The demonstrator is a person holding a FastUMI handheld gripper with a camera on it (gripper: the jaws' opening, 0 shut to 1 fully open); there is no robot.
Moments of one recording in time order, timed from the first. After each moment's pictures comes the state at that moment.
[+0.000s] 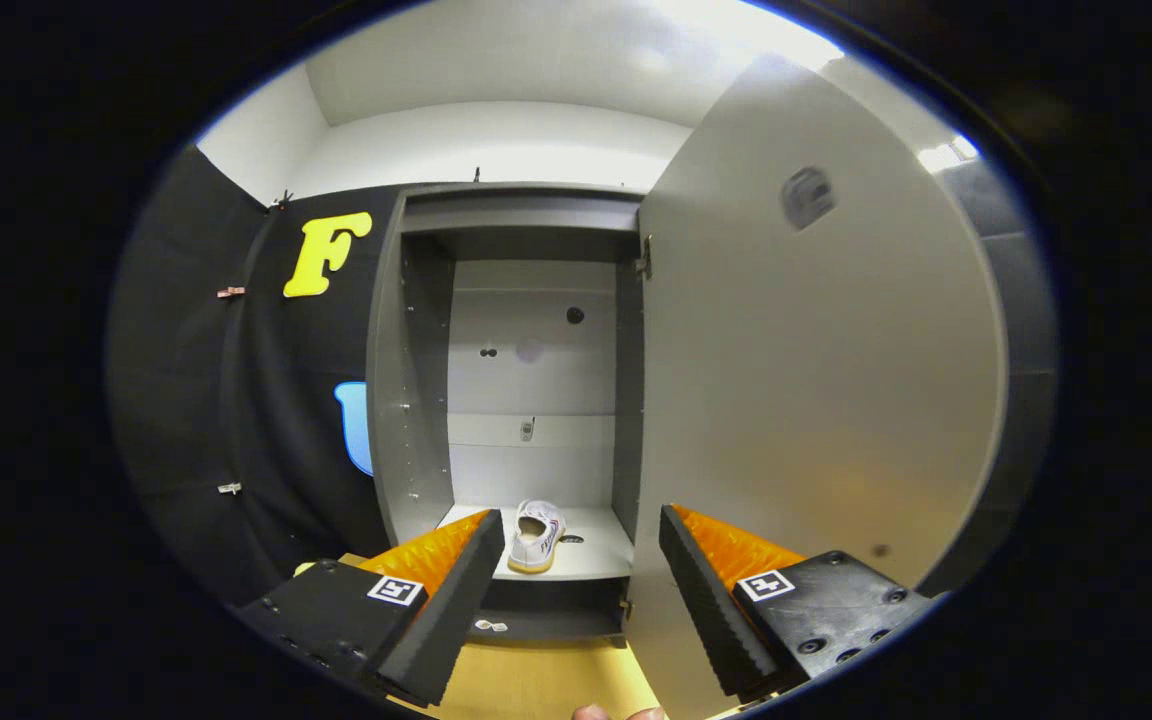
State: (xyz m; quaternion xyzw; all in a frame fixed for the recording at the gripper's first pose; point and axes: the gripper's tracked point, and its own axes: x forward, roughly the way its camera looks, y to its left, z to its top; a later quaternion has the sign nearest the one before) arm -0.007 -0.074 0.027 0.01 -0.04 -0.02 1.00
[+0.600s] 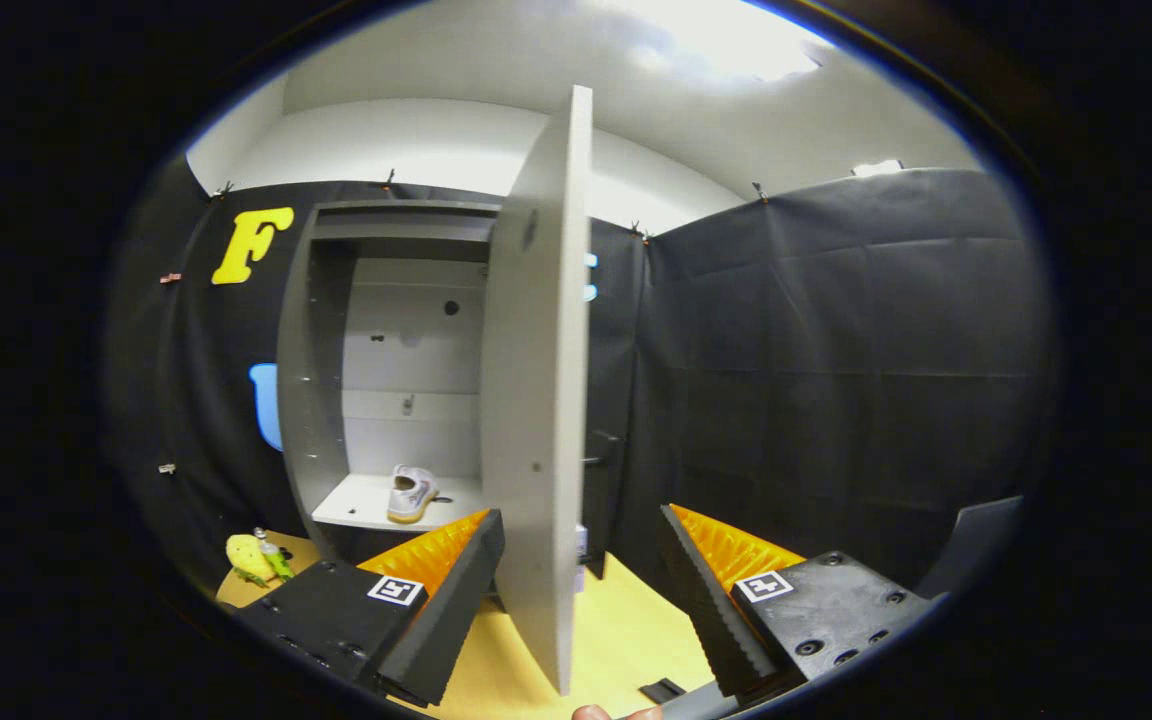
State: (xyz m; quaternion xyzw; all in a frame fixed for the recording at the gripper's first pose) arm -0.111 -0.233 0.004 0.02 -0.02 -0.18 0.98
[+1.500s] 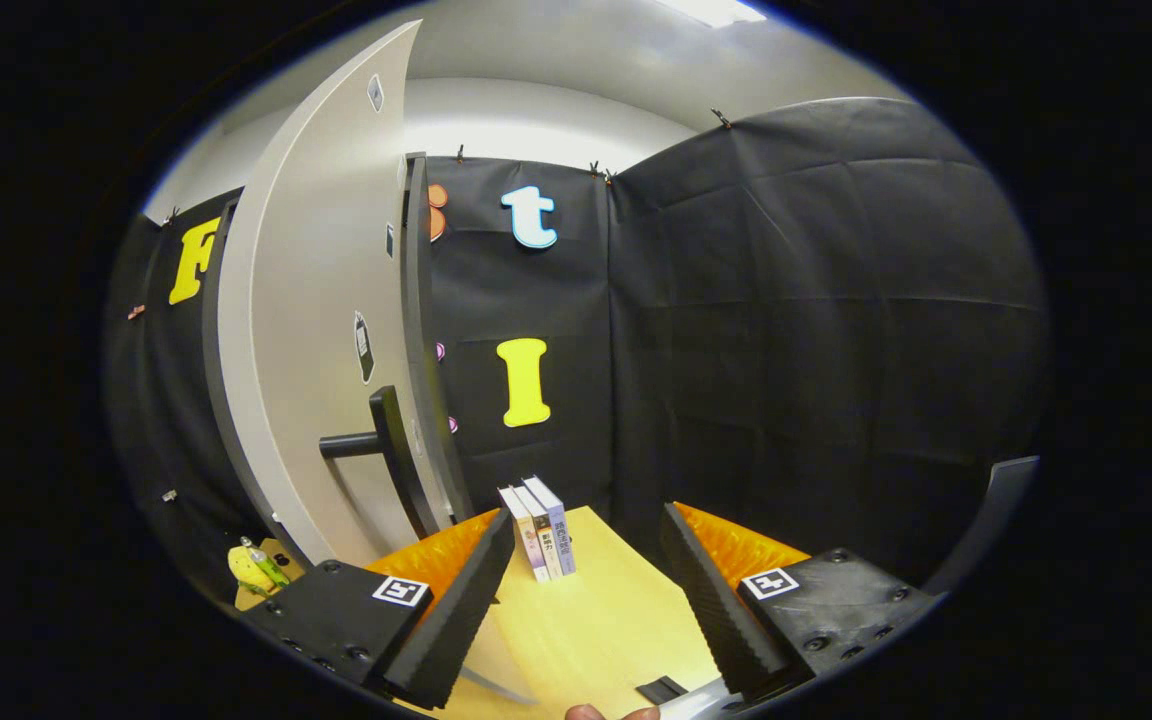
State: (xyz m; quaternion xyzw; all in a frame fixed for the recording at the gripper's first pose) arm -0.037 -0.281 -0.048 0.08 0.05 -0.15 0.98
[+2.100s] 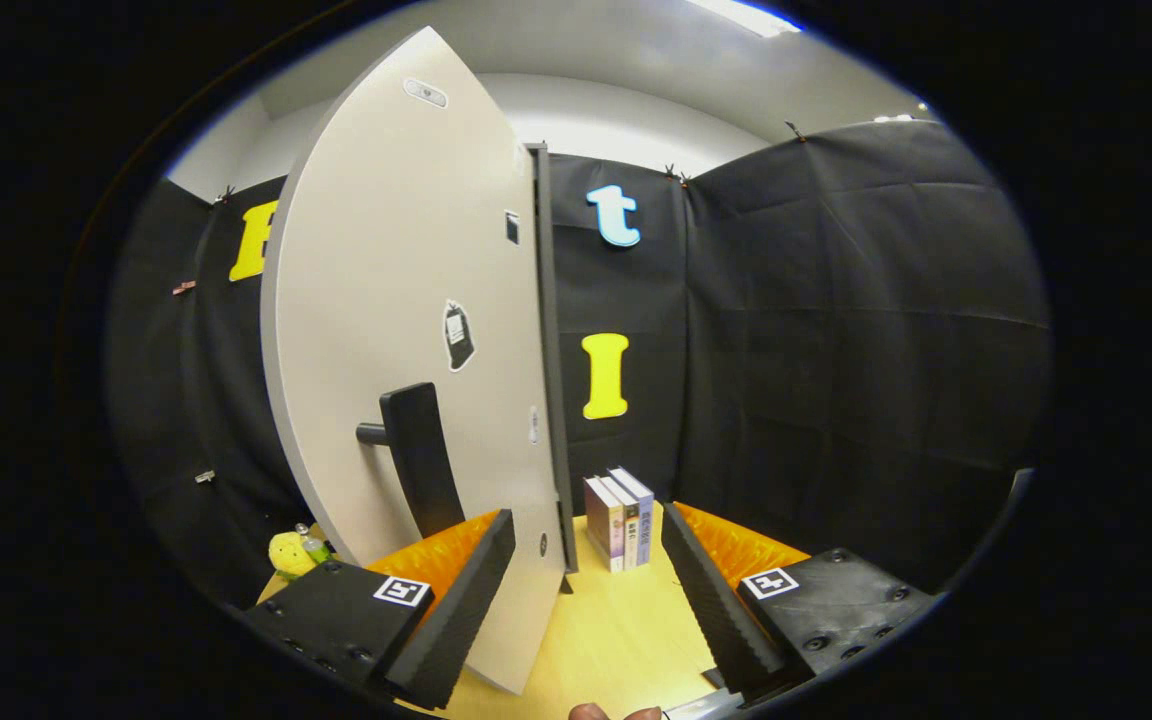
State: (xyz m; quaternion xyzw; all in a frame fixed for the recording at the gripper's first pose) arm -0.031 -0.134 -0.046 0.06 0.05 -0.06 1.00
